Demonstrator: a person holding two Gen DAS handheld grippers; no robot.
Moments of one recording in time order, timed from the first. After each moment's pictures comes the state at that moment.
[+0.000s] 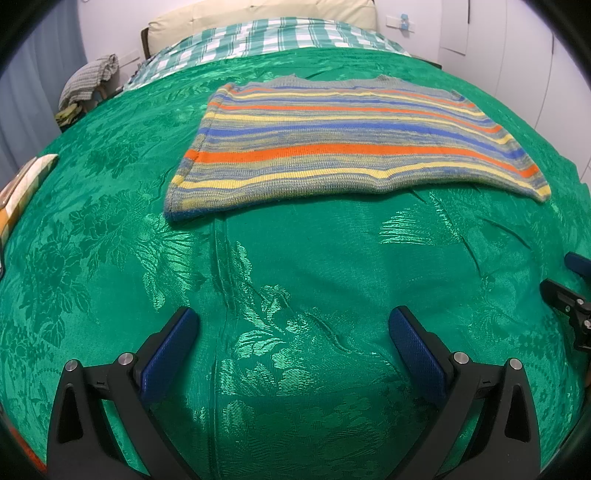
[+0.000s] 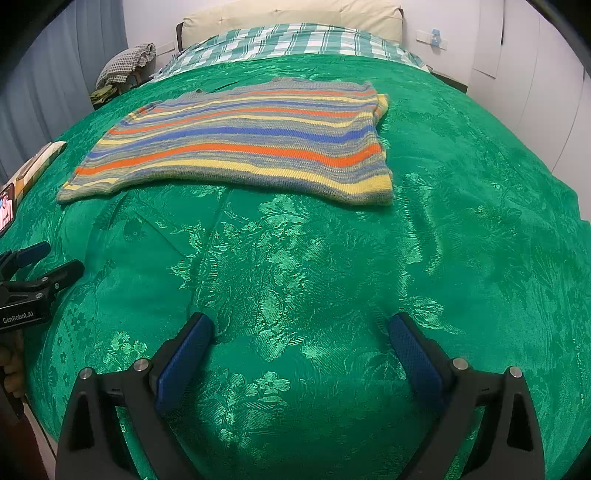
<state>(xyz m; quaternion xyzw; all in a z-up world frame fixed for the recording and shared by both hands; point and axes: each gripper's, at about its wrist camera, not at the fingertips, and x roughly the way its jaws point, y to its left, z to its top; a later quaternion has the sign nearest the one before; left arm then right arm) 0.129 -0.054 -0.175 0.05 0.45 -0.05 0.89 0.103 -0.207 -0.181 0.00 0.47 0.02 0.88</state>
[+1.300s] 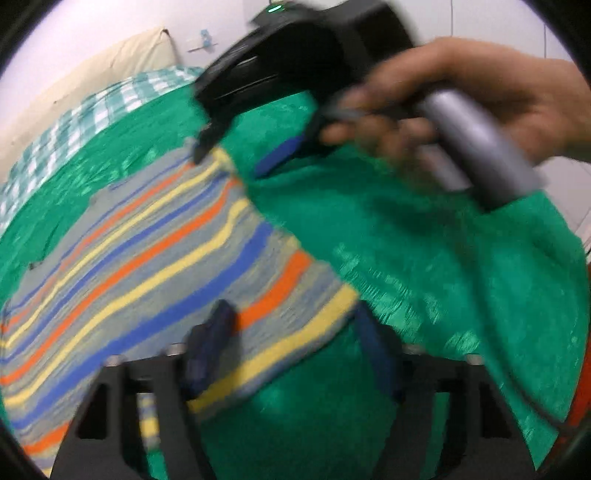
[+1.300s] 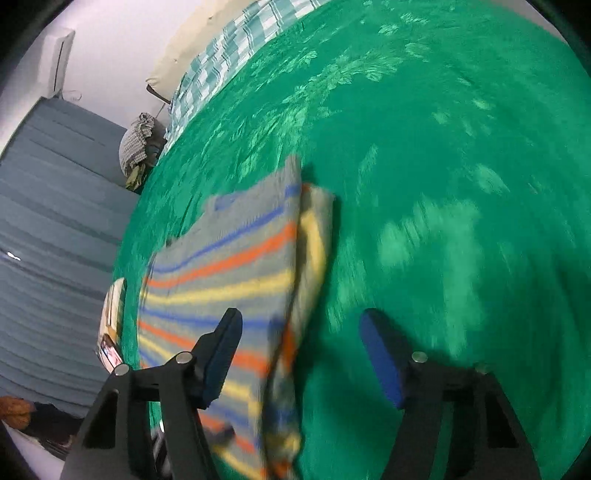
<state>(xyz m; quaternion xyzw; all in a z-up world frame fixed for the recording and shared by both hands) 0.194 -0.266 -0.152 0.19 0.39 -0.35 0.83 0.343 -0.380 -0.166 0.30 0.52 0.16 0.78</state>
